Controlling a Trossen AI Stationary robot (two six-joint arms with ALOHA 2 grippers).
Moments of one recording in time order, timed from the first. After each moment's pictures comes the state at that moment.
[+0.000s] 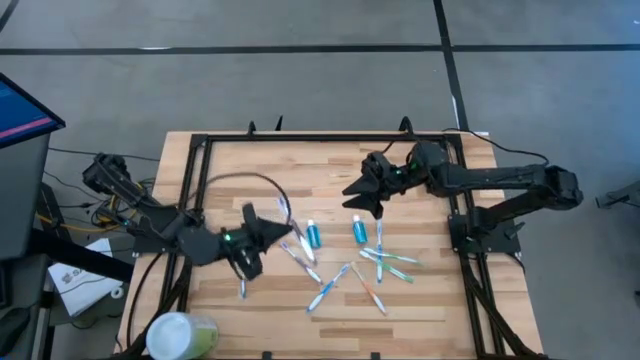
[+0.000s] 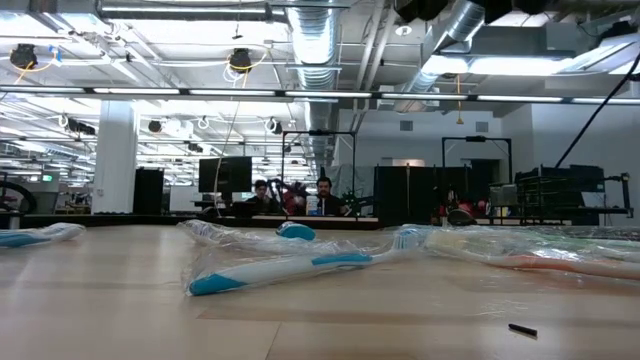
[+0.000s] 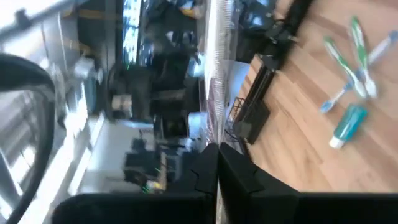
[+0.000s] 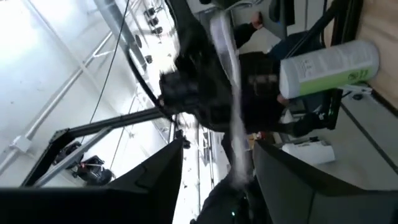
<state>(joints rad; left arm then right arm) -0.61 1.24 1.10 -0.08 -0.94 1.19 -0.16 1.26 0.88 0.51 -0.56 1.91</state>
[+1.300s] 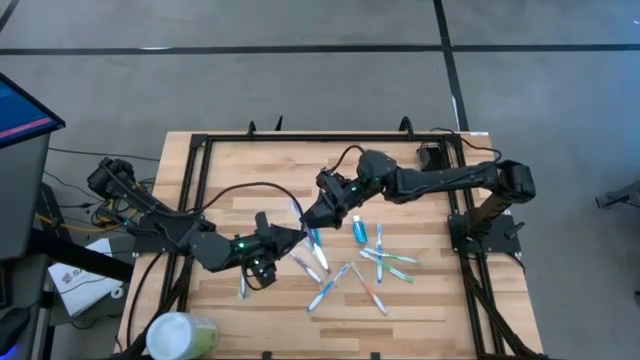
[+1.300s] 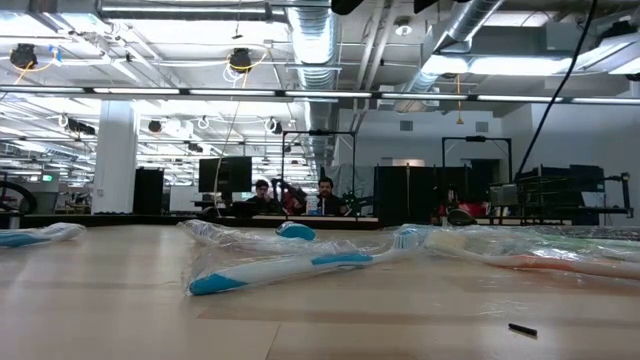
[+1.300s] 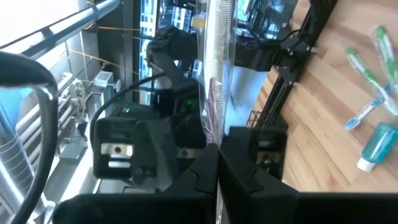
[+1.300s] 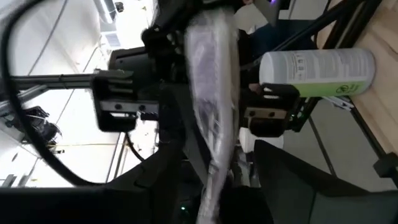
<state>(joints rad) -0.56 1.33 1.10 0.14 -0.90 1.30 -0.04 1.64 1.24 0.45 -0.61 1.63</state>
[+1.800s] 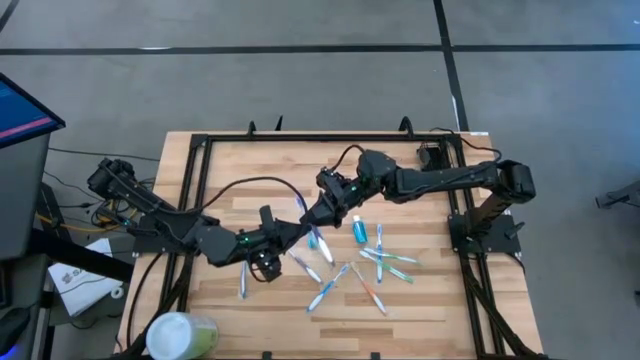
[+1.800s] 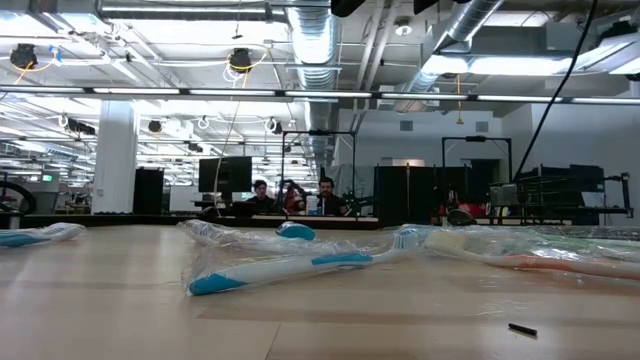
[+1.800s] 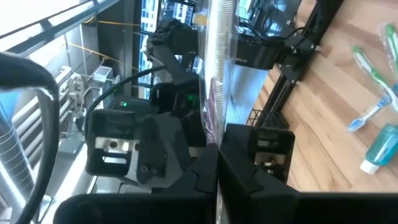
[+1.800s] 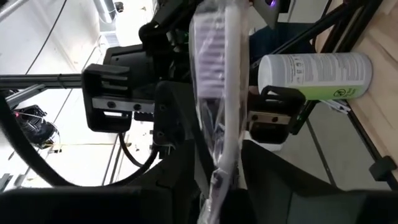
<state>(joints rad) -0.53 1.34 1.10 0.16 -0.86 1.28 -0.04 1.64 1.24 0.45 -0.61 1.61</state>
